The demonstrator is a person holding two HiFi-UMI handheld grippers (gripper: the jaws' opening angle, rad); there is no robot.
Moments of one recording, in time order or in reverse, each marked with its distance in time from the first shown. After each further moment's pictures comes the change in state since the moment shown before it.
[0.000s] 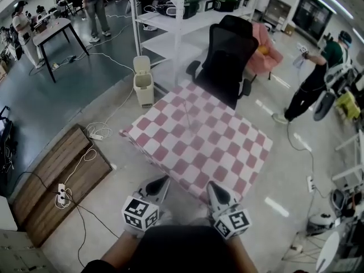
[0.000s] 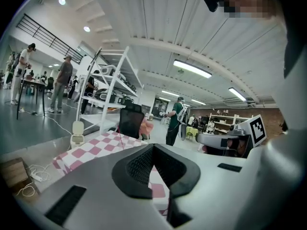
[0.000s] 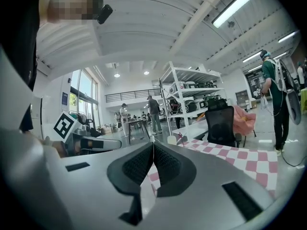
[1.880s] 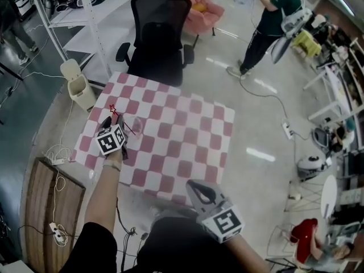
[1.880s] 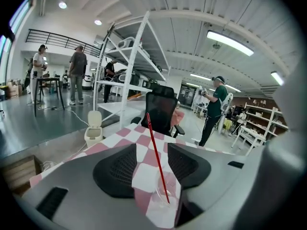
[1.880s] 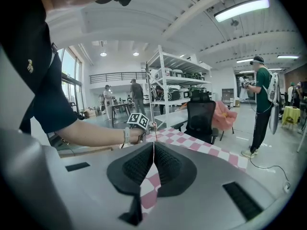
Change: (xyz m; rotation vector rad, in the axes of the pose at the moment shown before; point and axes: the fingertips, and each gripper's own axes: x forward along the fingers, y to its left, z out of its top) left arm 0.355 0.217 -0.006 -0.096 0.199 0.327; right arm 0.006 -0.108 0.009 -0.043 0.234 -0.189
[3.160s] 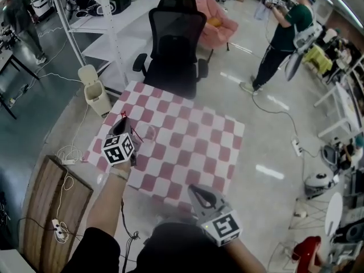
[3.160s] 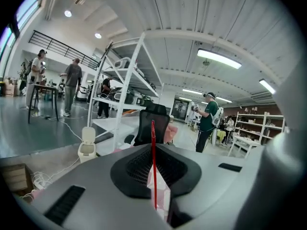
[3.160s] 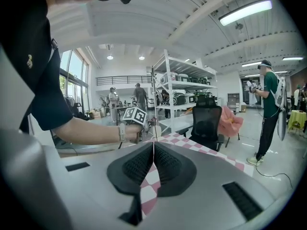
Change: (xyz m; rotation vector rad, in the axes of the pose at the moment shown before) left arm -0.064 -0.023 0.063 0.023 -0.195 -0.073; right arm 0.007 0.012 0.014 -0.043 -0.049 0.054
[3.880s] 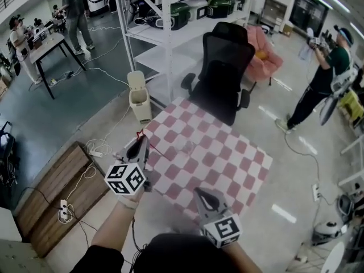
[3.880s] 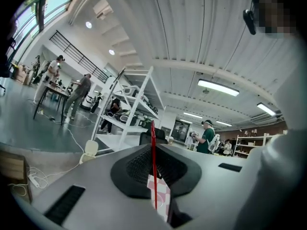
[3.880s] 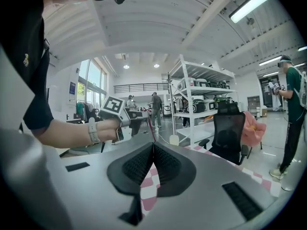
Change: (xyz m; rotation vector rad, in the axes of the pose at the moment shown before) left arm -0.178 0.006 0.084 -0.115 -0.261 -0.022; right arm 0.044 0.051 0.040 -0.048 -0.094 0.198
